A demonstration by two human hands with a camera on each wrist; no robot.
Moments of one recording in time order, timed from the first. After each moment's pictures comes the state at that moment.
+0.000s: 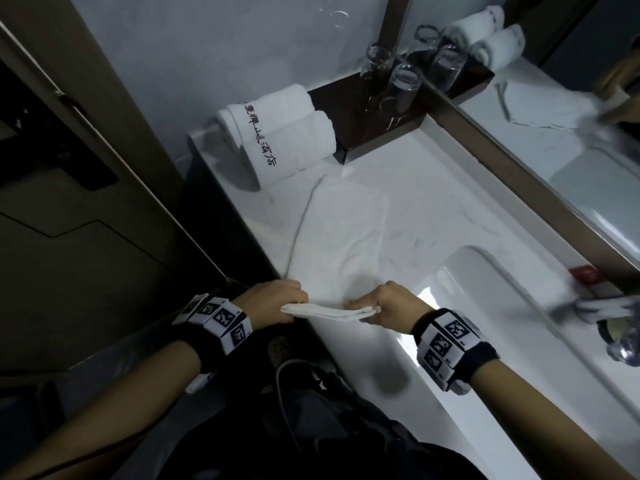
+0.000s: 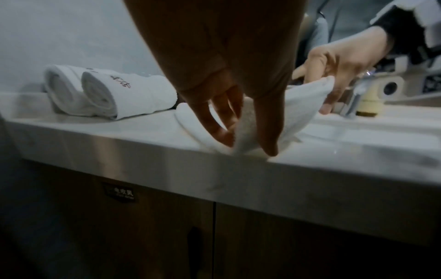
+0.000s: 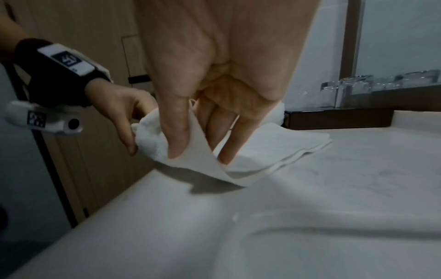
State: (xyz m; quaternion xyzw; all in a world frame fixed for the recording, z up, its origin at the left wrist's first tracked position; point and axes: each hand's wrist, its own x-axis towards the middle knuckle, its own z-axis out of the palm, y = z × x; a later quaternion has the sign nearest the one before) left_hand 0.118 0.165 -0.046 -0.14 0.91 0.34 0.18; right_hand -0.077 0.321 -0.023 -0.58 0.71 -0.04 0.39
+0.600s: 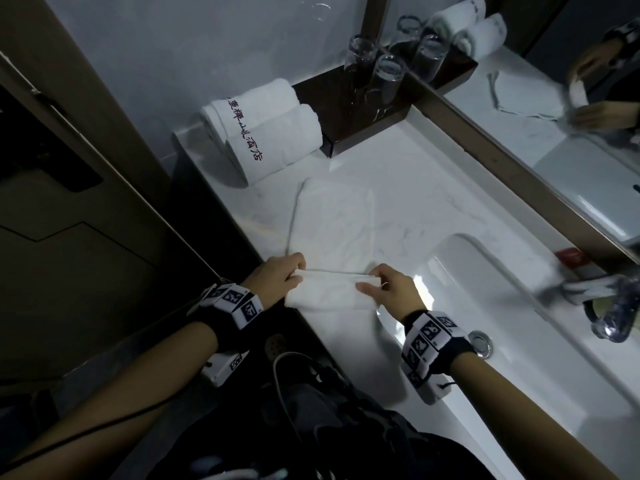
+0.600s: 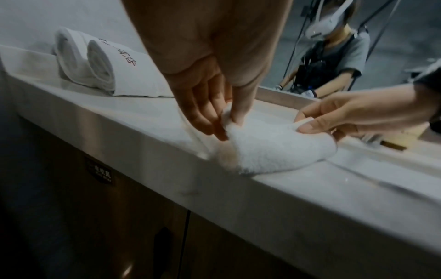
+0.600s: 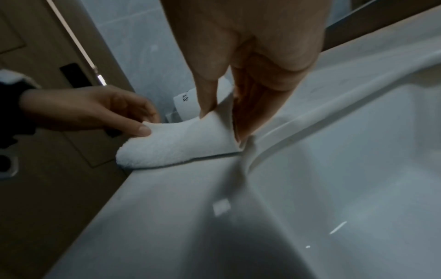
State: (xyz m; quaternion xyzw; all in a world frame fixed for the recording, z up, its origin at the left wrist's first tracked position) left_hand 0.094 0.169 -0.046 -0.28 0.87 0.40 0.06; right_hand -0.083 0.341 -0.061 -0.26 0.83 -0.32 0.37
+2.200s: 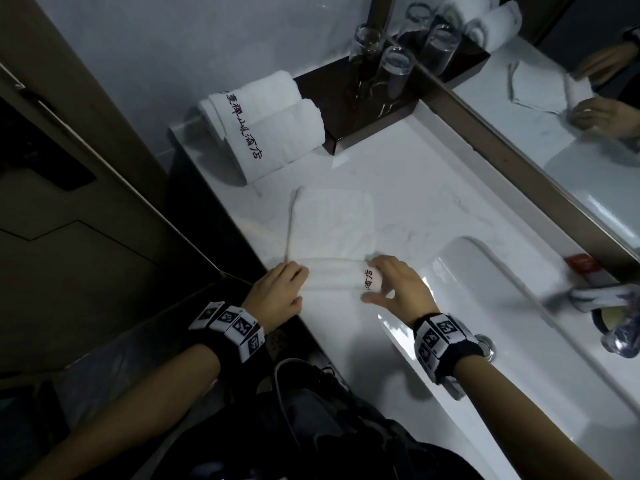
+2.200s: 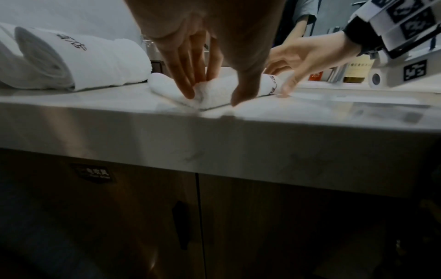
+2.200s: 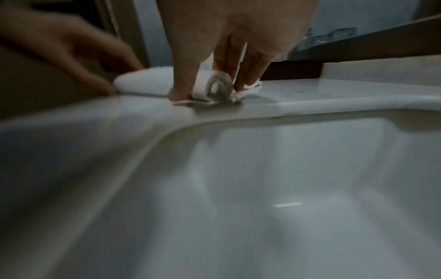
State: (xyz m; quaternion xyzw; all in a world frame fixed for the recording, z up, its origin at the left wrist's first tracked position) left_hand 0.096 0.189 -0.054 -0.22 0.95 0.21 0.04; right_hand -0.107 0.344 -0.074 -0.51 0.81 -0.20 0.22
